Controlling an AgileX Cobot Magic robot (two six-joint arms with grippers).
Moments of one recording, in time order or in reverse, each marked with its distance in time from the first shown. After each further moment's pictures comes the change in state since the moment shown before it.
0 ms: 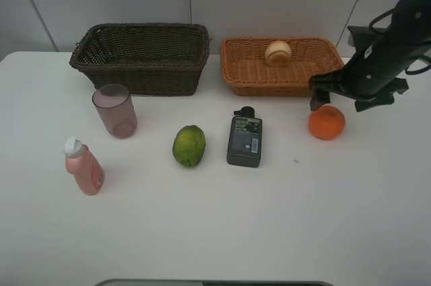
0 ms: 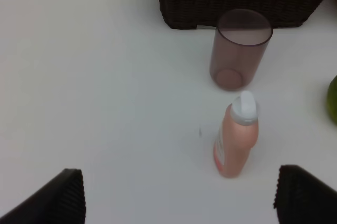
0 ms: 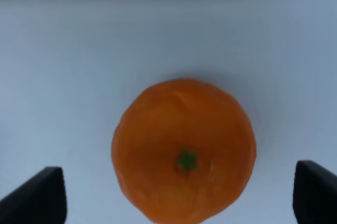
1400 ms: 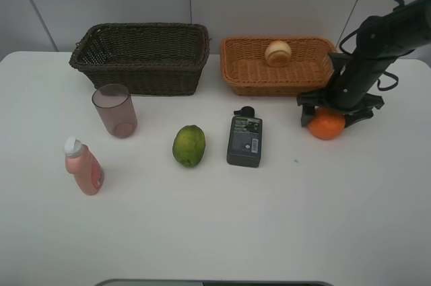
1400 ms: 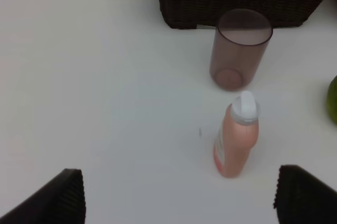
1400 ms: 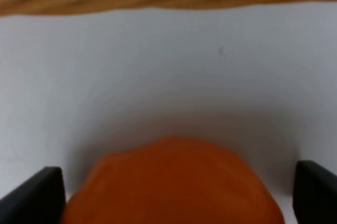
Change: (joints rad) left arm 0.000 0.000 0.000 0.000 0.000 0.000; right arm -0.030 0.264 -0.133 0.030 0.016 -0.022
